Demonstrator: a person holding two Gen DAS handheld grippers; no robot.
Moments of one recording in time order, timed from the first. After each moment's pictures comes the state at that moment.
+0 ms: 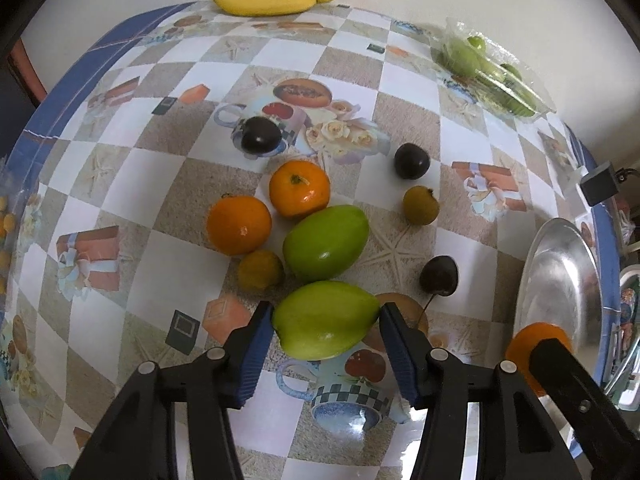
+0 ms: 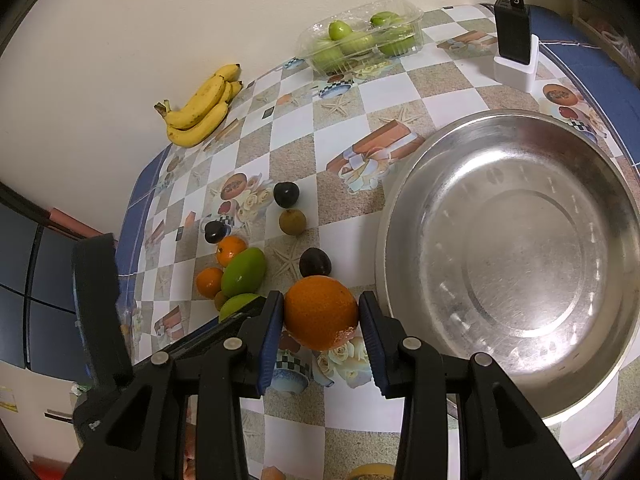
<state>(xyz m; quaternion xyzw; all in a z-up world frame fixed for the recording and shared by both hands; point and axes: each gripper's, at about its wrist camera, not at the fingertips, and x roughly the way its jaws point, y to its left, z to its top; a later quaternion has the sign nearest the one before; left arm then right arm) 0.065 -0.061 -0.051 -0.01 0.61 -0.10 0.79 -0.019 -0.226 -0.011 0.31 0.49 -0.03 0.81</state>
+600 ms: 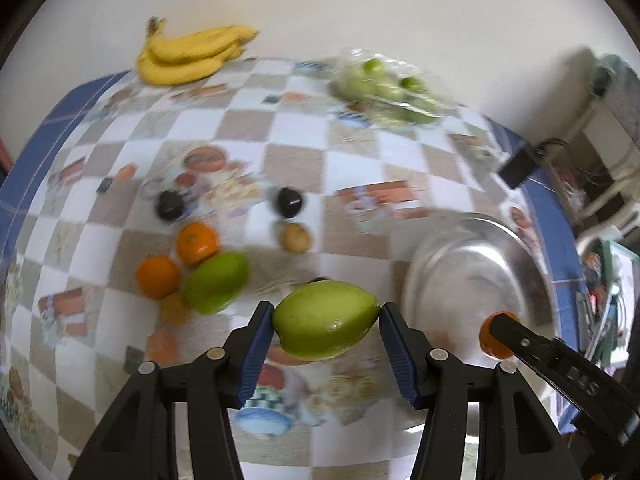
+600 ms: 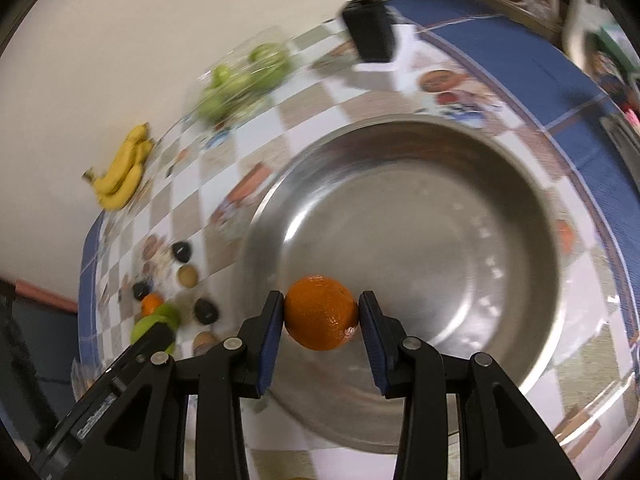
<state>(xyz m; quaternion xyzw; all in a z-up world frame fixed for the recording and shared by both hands) 0.040 -0.120 -0.004 0.01 0.54 -0.21 0.82 -0.057 -0.309 -0.026 0.35 0.48 -0.17 0.79</state>
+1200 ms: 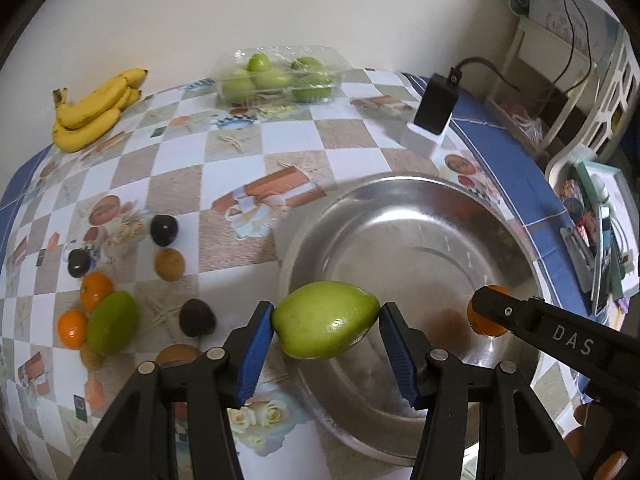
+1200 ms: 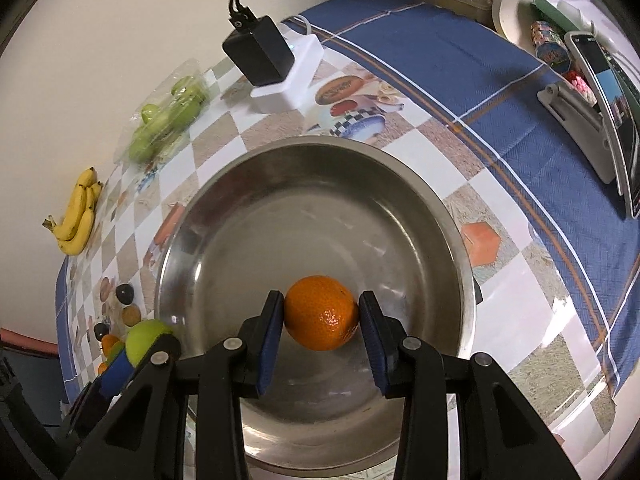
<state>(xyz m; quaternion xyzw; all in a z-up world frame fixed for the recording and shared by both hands) 0.007 -0.204 -0.024 0.11 0.50 -0.29 0.81 -0.086 -0.360 -0.042 0.37 0.47 -0.25 0.76</state>
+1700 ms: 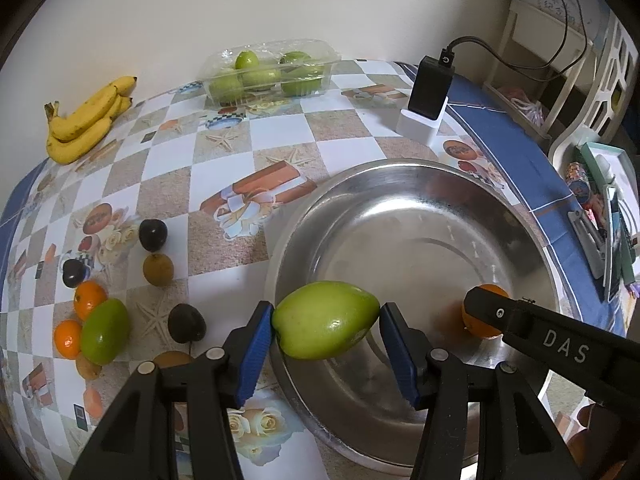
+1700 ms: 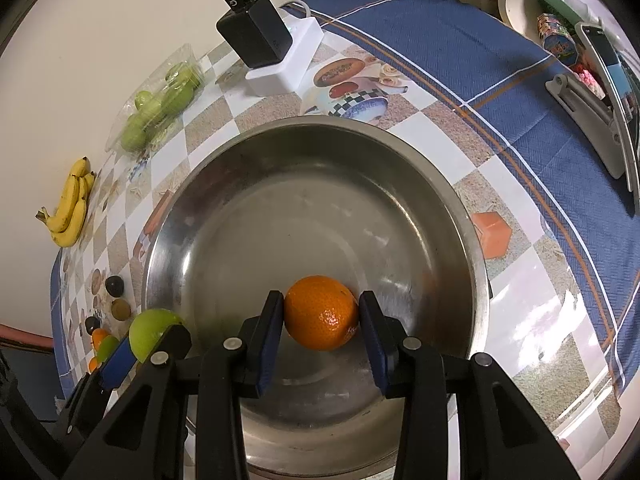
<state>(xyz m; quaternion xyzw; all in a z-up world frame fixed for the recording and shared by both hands) 0.003 -0.215 -0.034 0.14 0.49 -0.29 0.81 -0.082 -0.359 -0.054 0.37 0.49 -0.24 0.75</state>
